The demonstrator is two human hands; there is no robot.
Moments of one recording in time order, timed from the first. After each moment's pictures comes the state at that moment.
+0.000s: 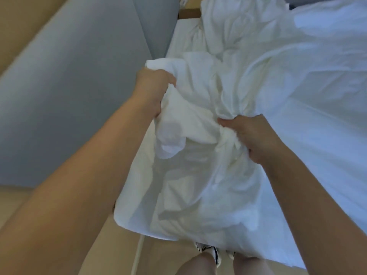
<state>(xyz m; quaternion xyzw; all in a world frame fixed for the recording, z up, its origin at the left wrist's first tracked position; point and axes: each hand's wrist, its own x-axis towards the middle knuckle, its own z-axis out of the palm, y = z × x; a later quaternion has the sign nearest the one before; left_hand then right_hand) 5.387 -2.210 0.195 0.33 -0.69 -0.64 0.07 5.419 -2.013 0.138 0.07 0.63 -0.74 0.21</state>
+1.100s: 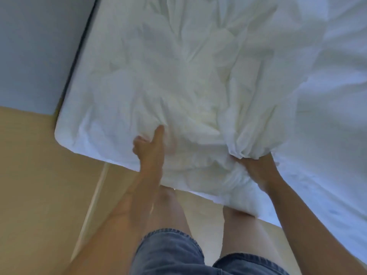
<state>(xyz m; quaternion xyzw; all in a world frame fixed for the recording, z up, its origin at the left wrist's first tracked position) 5.538 -1.983 -0.035 0.64 -0.58 -0.50 -0.01 5.477 -1.761 -0.040 0.10 0.74 -0.58 0.34</state>
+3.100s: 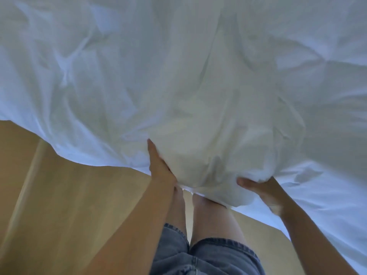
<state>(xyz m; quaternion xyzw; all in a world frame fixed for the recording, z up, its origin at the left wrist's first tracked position) 5.534 -1.483 -0.091 0.62 -0.18 -0.76 0.11 5.466 -1.249 -0.046 0.12 0.67 -0.54 0.49</state>
